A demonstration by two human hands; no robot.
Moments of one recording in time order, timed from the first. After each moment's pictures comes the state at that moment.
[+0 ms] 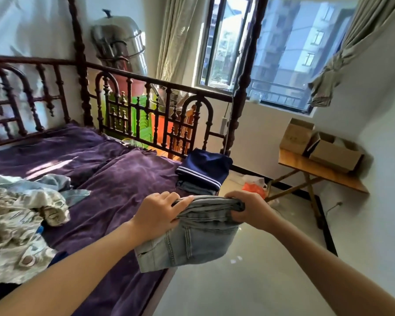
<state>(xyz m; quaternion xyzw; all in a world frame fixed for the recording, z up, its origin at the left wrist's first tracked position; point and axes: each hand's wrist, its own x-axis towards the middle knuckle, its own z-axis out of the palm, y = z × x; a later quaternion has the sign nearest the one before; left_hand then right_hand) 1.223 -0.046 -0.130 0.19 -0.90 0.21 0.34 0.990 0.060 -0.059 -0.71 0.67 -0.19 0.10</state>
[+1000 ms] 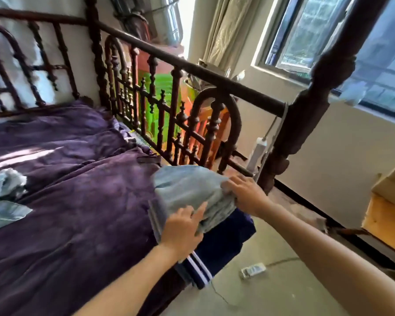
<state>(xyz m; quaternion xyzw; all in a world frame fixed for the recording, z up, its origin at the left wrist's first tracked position) 0.872 -0.426 -0.195 0.56 -0.81 -0.02 0.19 0.677 -0.497 -0.121 -0.87 0.49 -0.02 0.00</state>
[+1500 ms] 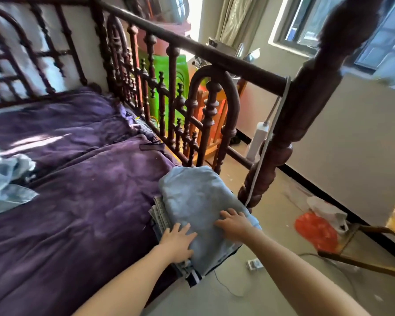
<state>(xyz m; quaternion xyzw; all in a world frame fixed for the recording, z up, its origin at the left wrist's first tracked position) 0.829 -0.440 -0.269 0.56 -0.77 -0.23 -0.19 0.647 -0.491 -0.236 -0.84 0.49 0.23 0.08</state>
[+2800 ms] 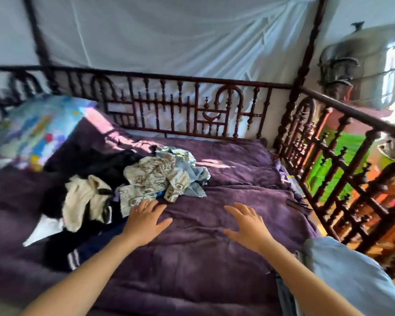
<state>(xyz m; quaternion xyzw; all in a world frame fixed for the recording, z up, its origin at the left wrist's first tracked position) 1.121 -0.170 -0.158 0.91 -0.40 0.00 0.06 0.933 -0.373 -0.125 -0.97 0.23 0.01 0.12</state>
